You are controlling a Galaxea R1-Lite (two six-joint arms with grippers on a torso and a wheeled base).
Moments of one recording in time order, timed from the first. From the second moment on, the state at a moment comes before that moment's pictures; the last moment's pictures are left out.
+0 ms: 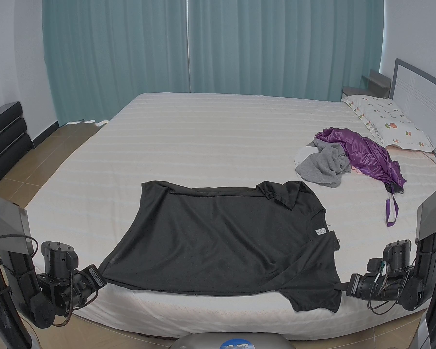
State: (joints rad) left arm -0.14 2.05 -0.02 -1.31 0.18 -0.70; right arm 0.07 2.25 -0.02 -1.41 0.35 0.50
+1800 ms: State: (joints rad) left arm -0.18 1.96 -0.02 -1.15 0.17 -0.67; right arm 0.00 1.95 -0.03 -0.95 0.38 0.23
